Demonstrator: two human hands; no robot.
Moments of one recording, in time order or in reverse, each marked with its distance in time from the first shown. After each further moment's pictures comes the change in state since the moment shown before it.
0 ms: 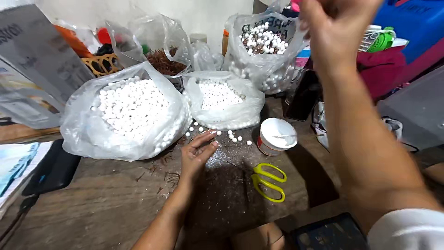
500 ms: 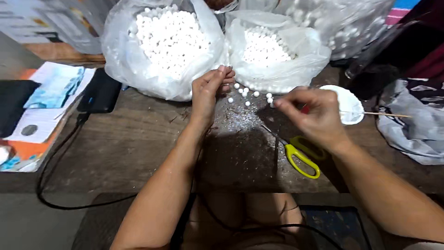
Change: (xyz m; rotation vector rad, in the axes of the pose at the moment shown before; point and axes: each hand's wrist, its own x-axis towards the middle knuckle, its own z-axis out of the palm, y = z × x) left_hand 0.031 0.009 -0.043 -0.009 0.100 -0.041; right_hand -0.181 -0.034 0.045 0.150 -0.609 -0.040
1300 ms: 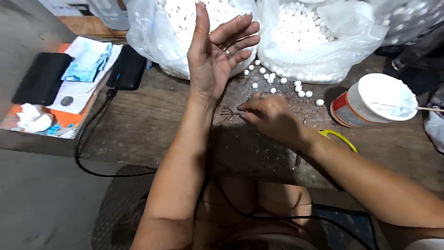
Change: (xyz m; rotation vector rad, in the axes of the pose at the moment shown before) left_hand 0.010 0.030 -0.035 -0.298 -0.189 0.114; right_hand 0.016 -0.032 0.089 0.007 -0.420 -0.040
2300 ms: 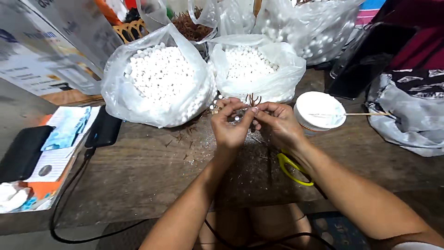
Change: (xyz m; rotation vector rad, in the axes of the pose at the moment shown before) left_hand -0.033 -0.069 0.090 0.531 0.201 0.224; right_hand -0.033 0.032 -0.042 1.009 0.596 0.498
